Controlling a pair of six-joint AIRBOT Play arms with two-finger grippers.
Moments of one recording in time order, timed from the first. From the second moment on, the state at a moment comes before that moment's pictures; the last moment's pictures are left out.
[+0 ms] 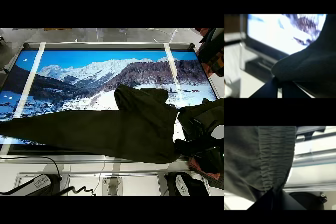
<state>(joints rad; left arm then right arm) 0.71 -1.25 1.10 2.01 -0.94 -1.18 -0.35 -0.71 0.58 -1.37 1.60 1.50</state>
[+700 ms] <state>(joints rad) 0.57 -1.20 1.16 1.93 -0.82 -1.42 -0.35 -0.71 0.58 -1.37 1.56 1.50</state>
